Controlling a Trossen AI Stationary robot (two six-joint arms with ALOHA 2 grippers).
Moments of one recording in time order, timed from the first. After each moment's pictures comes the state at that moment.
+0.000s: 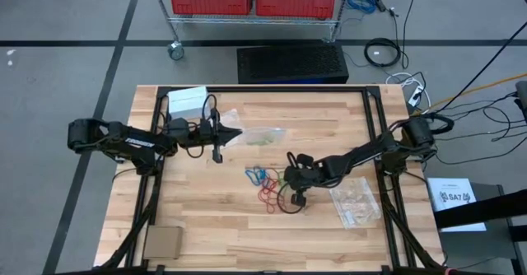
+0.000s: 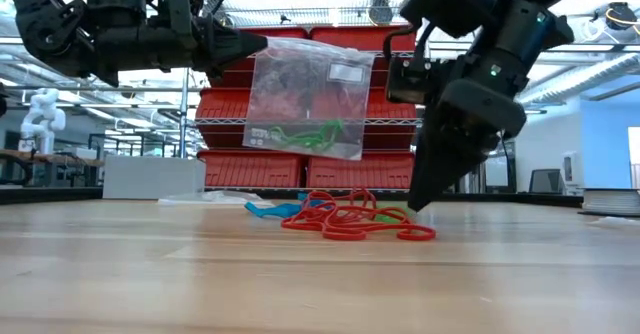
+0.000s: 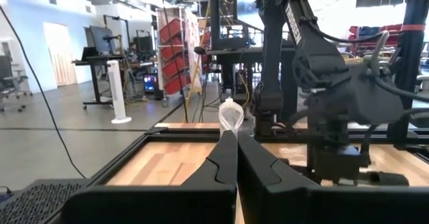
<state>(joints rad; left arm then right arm) 0.25 1.24 0.26 1.16 0.17 0.03 0.24 1.73 0.88 -0.20 0.19 0.42</state>
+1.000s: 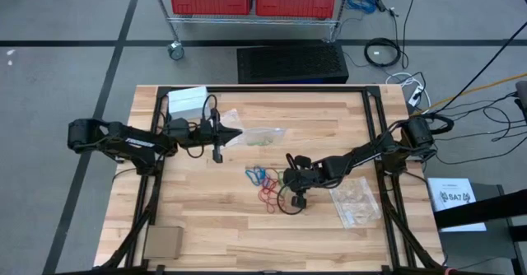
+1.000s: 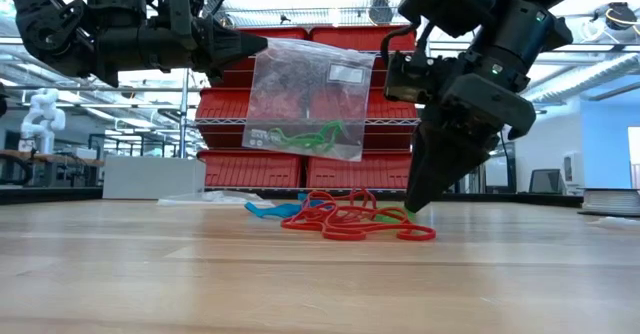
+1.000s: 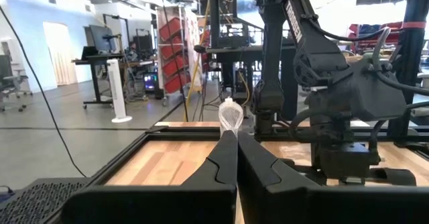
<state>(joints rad) 0.25 1.24 0.26 1.16 0.17 0.04 0.24 1.74 0.88 -0.16 0.15 0.36</state>
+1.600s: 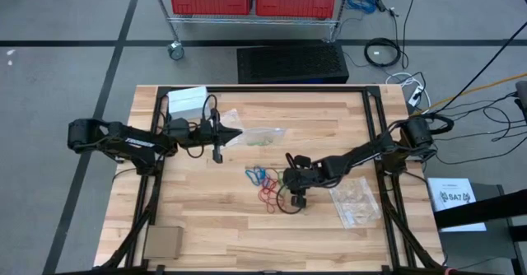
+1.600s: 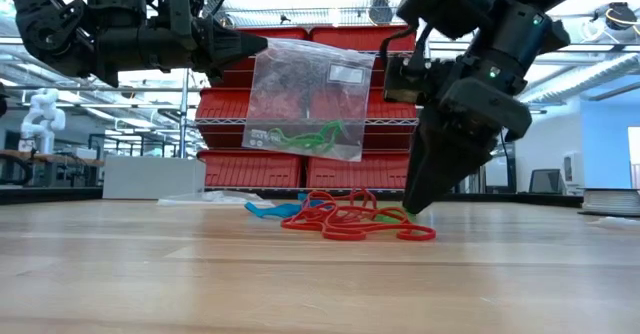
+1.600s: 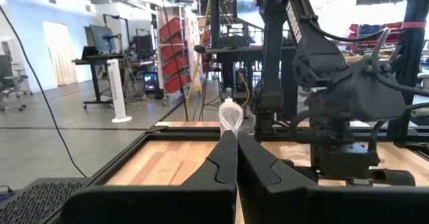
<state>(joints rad) 0.25 1.25 0.26 1.16 0.17 0.04 0.23 1.75 0.88 -0.16 0.15 0.36</state>
